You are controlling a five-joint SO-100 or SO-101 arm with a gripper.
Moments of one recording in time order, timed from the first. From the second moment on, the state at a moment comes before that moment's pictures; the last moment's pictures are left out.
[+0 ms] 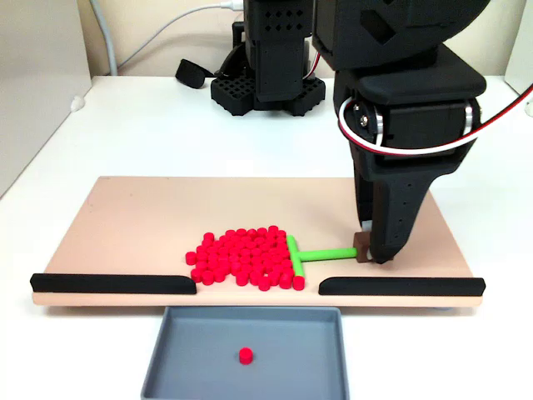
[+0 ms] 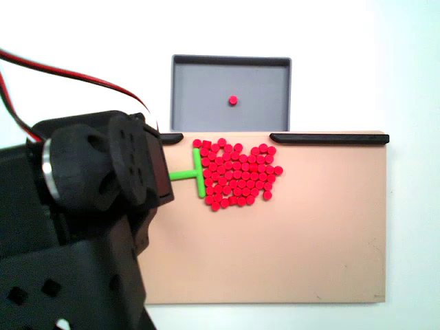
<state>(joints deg) -9.4 41.8 36.1 99.0 6.2</state>
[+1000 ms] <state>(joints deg) -13.9 43.3 36.7 98.6 9.4</state>
